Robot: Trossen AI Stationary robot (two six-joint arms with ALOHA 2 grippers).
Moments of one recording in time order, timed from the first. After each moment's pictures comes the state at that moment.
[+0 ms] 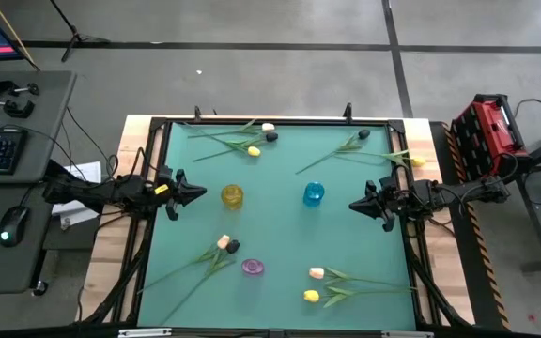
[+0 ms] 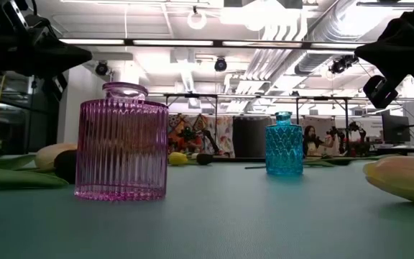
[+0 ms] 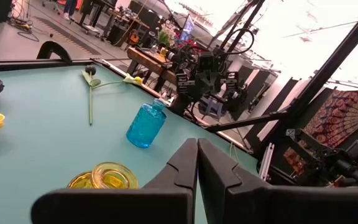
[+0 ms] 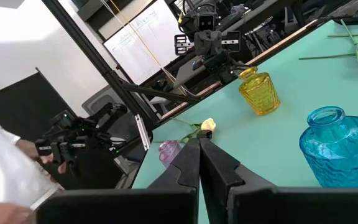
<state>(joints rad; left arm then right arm) -0.13 0.03 0.01 0.05 -0.25 -0.52 0.21 0.02 0.01 0.03 0.10 0.59</state>
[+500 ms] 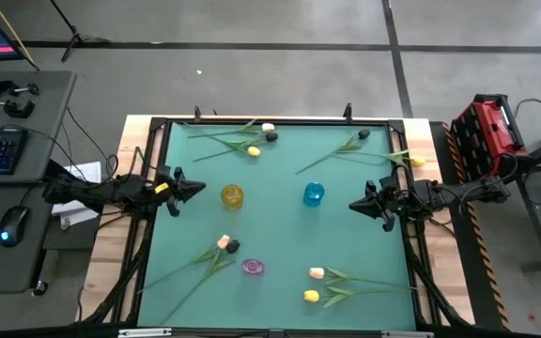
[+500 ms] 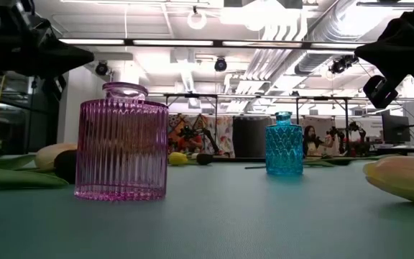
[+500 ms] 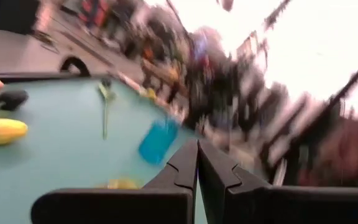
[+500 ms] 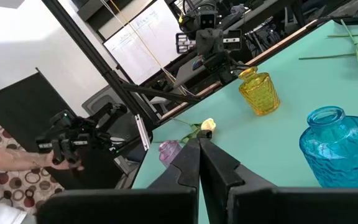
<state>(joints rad) -0.13 0.03 0.01 0.10 -0.36 -0.56 0.21 0.02 0.01 0.03 0.10 0.59</state>
